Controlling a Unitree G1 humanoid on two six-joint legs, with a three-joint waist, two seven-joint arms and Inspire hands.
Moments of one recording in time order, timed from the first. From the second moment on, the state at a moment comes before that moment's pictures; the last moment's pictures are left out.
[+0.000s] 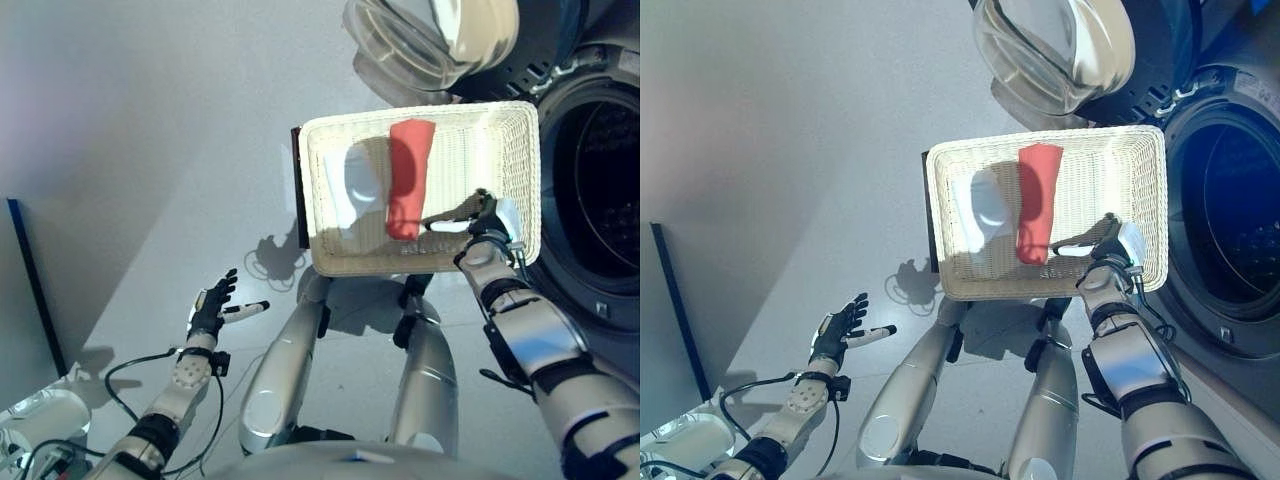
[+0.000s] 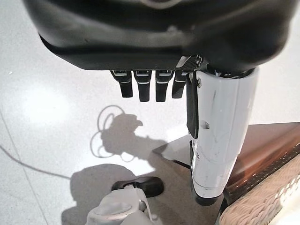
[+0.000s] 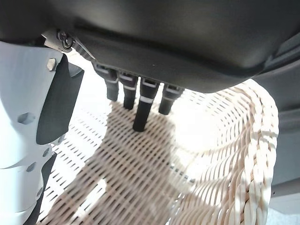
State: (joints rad) left arm -0.07 0.38 -0.41 0.76 -0.29 -0.31 0.25; right arm -0.87 -0.45 0.35 1.48 0.09 -0.07 -0.46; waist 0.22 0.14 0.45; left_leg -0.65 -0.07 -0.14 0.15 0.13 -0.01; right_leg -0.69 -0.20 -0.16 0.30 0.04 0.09
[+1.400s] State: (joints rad) left arm -0.14 0.33 -0.44 0.87 -0.29 -0.31 0.26; right arm -0.83 -0.42 0.34 1.46 0.23 -0.09 -0.47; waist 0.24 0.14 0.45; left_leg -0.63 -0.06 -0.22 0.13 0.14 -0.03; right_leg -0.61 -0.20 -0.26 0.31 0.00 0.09
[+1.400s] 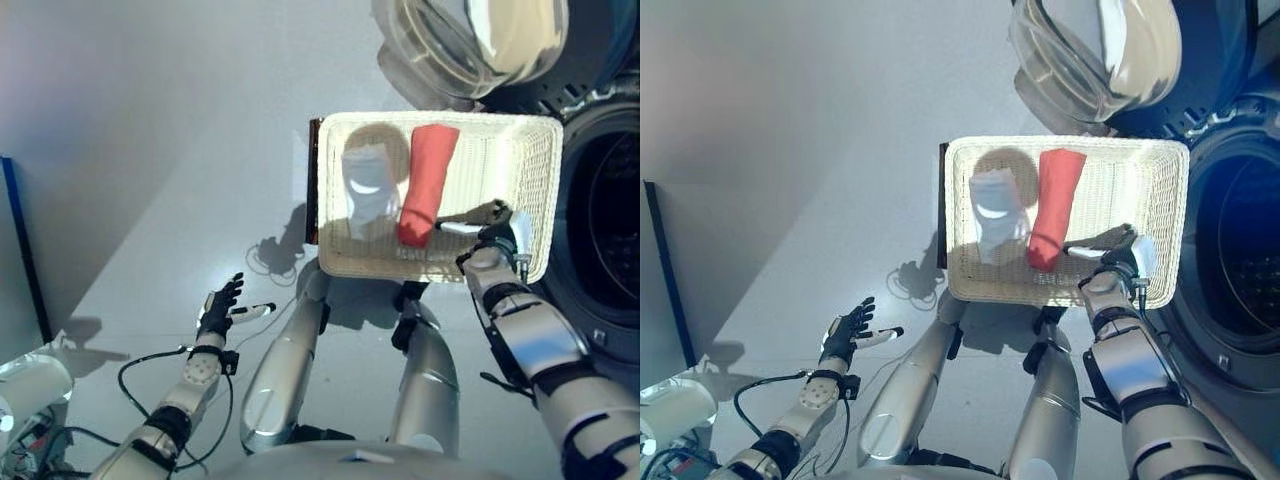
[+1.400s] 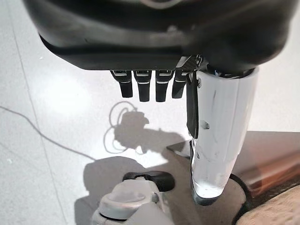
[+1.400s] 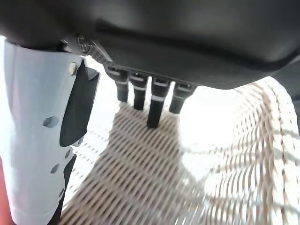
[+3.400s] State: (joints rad) left arm -0.08 0.36 -0.49 0.75 -0.29 -0.29 0.24; right arm -0.89 -0.58 0.27 1.58 0.15 -0.02 -0.52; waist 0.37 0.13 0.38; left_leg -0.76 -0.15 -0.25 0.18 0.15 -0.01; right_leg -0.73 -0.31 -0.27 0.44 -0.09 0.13
